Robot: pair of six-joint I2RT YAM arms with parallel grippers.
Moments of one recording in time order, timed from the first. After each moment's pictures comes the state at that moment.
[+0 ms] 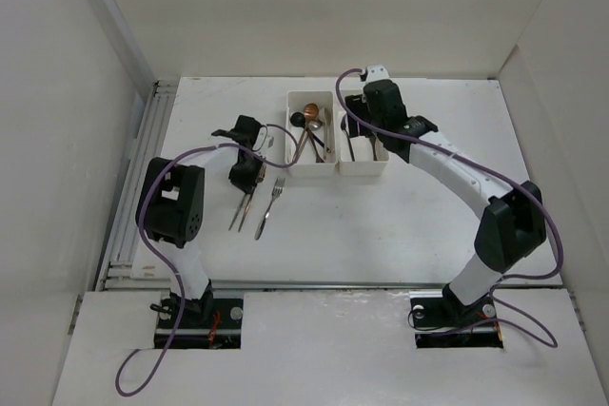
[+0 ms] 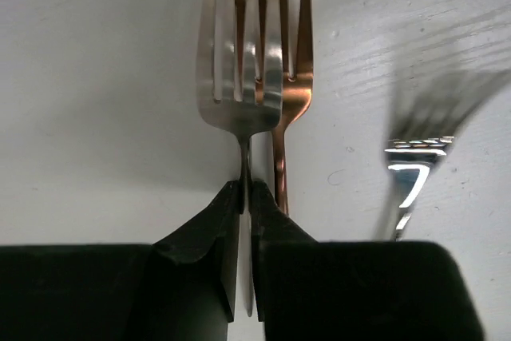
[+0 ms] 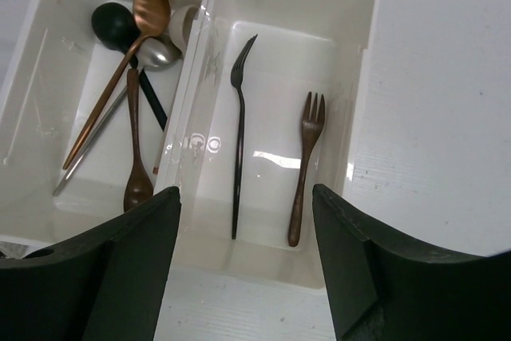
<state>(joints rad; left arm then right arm) -0.29 1.84 1.19 -0.67 0.00 0.05 0.53 1.65 1.42 -0.33 0.32 0.15</state>
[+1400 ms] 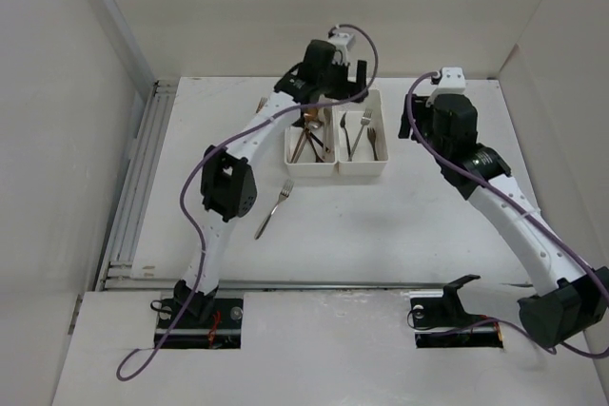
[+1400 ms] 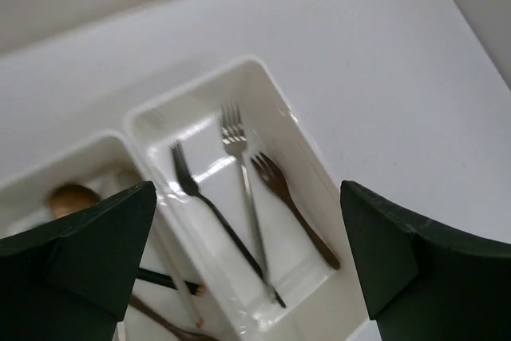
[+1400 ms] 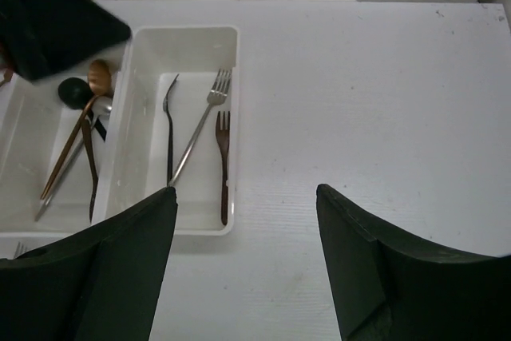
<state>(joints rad) -0.58 2.31 2.29 -0.45 0.19 -0.28 0.39 1.17 1.18 -0.33 0.37 0.16</state>
